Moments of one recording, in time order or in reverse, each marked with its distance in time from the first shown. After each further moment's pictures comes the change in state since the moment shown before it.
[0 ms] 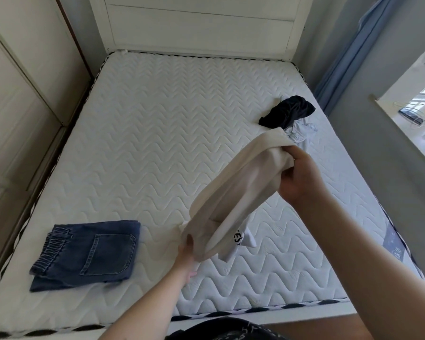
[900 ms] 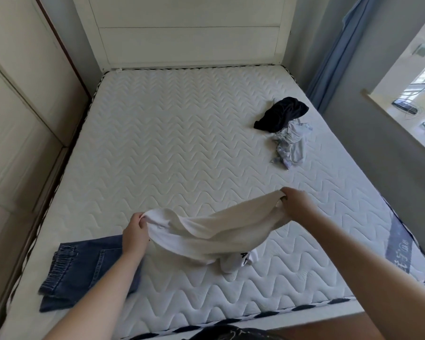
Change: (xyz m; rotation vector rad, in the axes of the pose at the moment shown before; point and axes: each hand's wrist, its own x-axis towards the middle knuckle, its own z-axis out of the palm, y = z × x) left_hand -0.009 0.110 -0.103 0.624 0.514 0.740; right_hand 0.051 0.034 -0.127 -1.777 0.128 -0.161
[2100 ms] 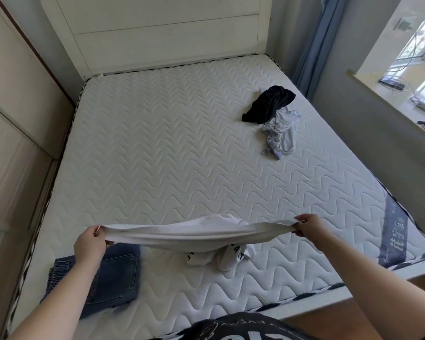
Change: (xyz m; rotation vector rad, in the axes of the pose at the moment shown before) left_hand 0.048 -0.035 -0.060 0.106 0.095 -0.083; right_hand -0.007 0.132 0.067 0.725 -0.071 0.477
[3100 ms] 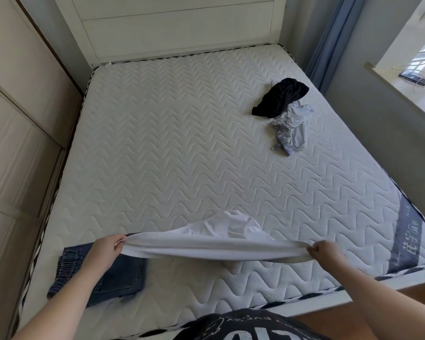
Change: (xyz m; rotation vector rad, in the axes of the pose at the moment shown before) left_hand -0.021 -0.014 -0.013 0.447 -0.340 0.386; right_hand -0.008 0.063 0.003 -0.806 -0.049 -0.046
